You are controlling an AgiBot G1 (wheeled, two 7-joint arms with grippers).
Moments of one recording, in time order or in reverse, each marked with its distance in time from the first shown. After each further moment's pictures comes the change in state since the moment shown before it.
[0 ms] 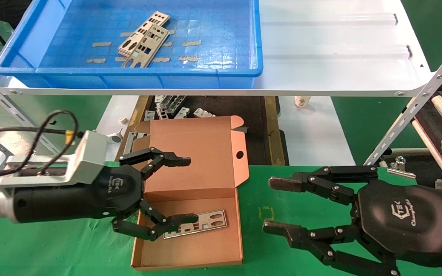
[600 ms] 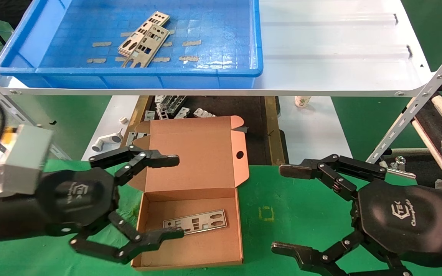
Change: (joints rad) left arm 0.147 -0.112 -0.175 -0.249 -0.115 0.007 -0.150; right arm 0.000 0.000 0.000 0.000 0.000 0.000 0.000
